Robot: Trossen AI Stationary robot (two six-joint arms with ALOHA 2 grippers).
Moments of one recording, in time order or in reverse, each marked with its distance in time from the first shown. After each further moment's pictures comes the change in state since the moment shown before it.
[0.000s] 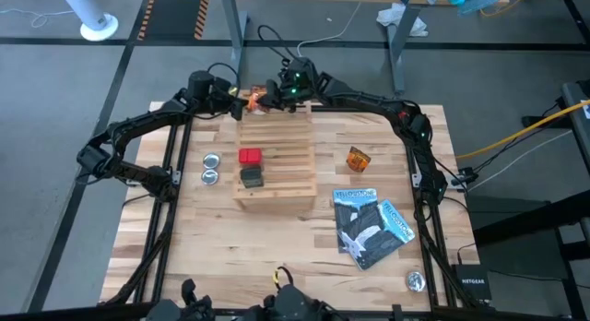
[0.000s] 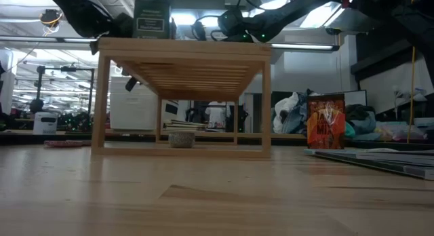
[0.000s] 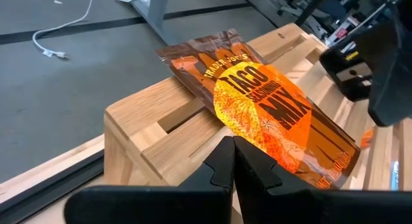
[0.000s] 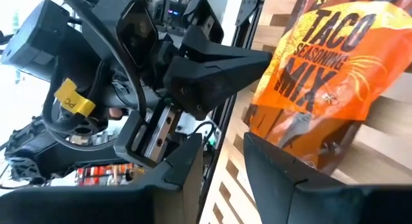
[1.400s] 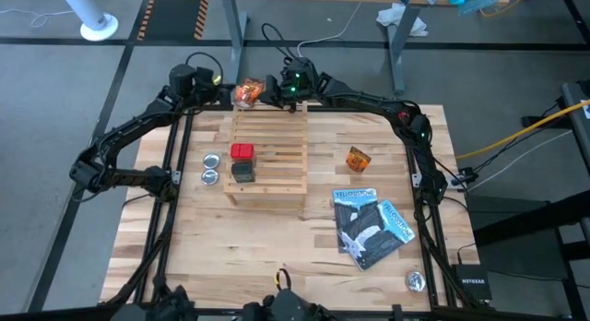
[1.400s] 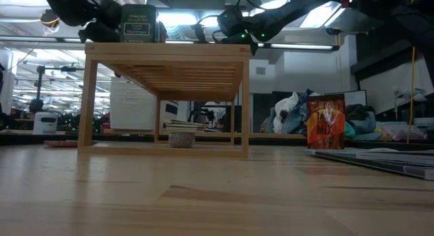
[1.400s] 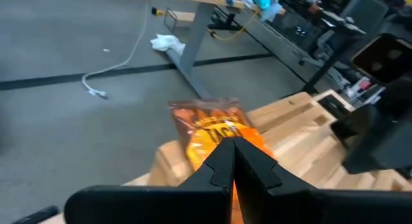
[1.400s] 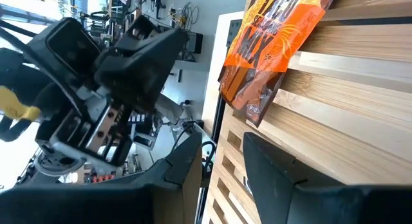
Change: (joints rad) left arm 0.131 -0.143 -0.002 0.024 -0.062 -0.037; right arm 0.013 -0.001 0.001 0.011 0.100 0.101
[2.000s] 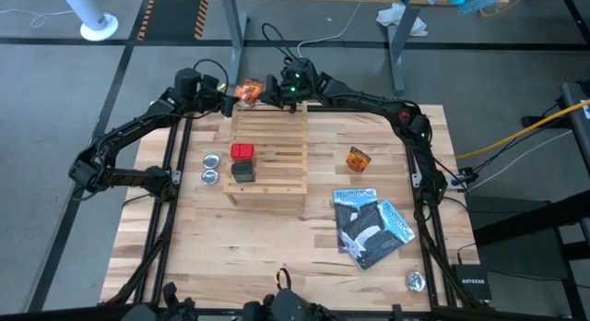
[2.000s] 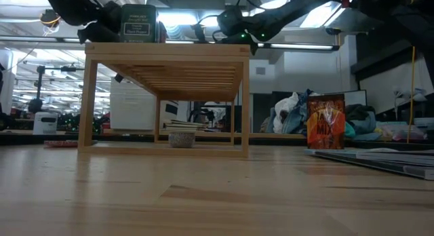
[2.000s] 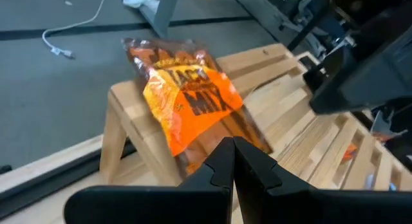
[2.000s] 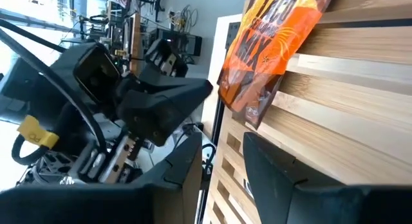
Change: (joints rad) left arm -0.049 -0.002 0.000 -0.127 0.093 -0.015; right arm 0.000 0.000 0.001 0.000 0.009 0.008
